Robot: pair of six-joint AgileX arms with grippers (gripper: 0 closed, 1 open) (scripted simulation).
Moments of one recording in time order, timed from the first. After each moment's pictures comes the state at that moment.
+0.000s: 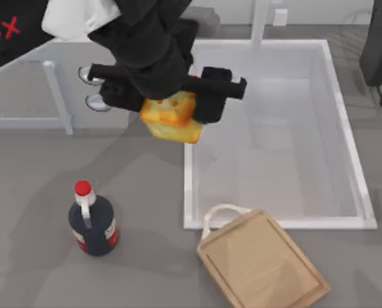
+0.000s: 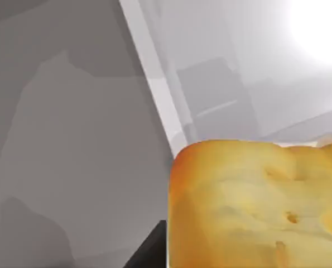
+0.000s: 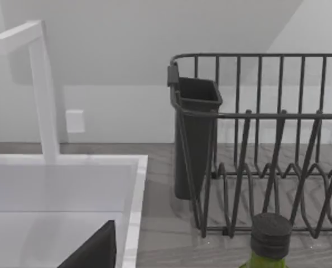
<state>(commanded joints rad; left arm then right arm) -0.67 1.82 1.70 -1.10 0.04 -0.32 0.00 0.00 0.00 0.00 0.00 0.00</state>
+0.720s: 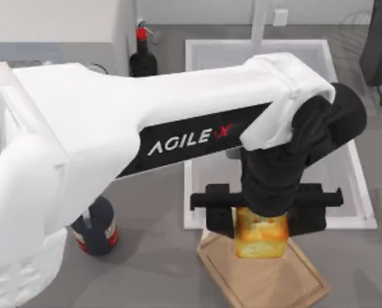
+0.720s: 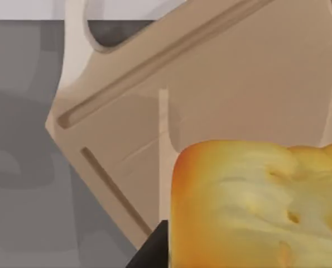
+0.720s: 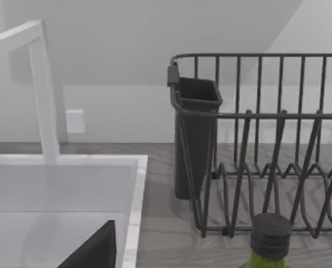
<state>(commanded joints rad) -1.00 2.17 1.80 -1.20 0.00 -0.98 0.00 0.00 0.00 0.00 0.00 0.00</state>
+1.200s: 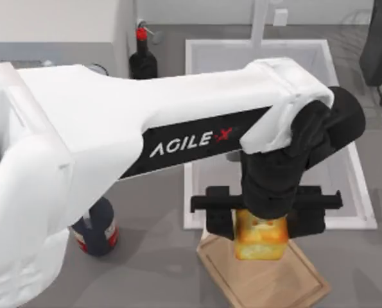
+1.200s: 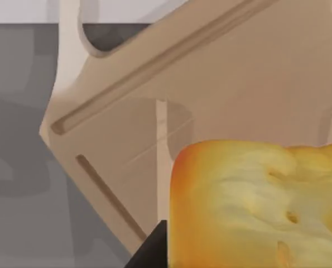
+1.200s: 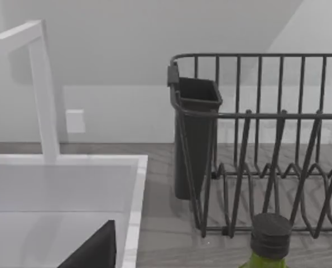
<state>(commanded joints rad) -1.00 2.18 1.78 -1.17 0.00 -0.97 0.00 0.00 0.00 0.00 0.00 0.00</state>
